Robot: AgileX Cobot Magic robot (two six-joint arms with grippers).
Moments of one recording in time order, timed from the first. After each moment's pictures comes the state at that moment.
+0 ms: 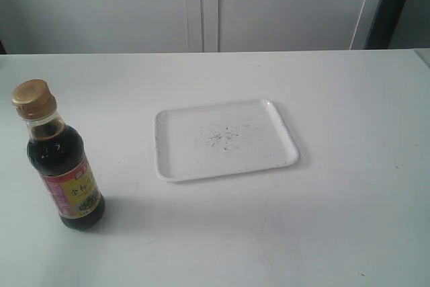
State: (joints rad) left arm -0.03 0.19 -0.14 -0.08 -0.14 0.03; right arm 0.12 0.01 0.00 0.01 0.33 -0.02
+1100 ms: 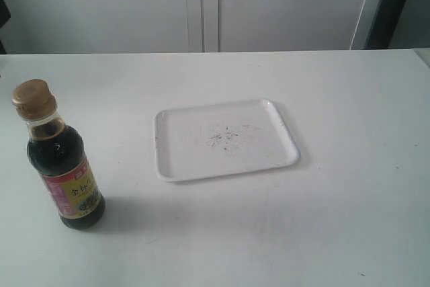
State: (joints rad) left arm -0.03 0.94 -0.47 0.83 -0.72 -0.74; right arm 0.12 0.01 0.00 0.01 0.33 -0.01
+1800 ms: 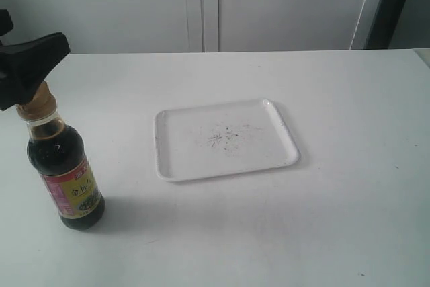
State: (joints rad) left arm -0.03 1.04 -0.47 0.93 -0.82 -0.76; right arm 0.12 0.01 0.00 0.01 0.33 0.00
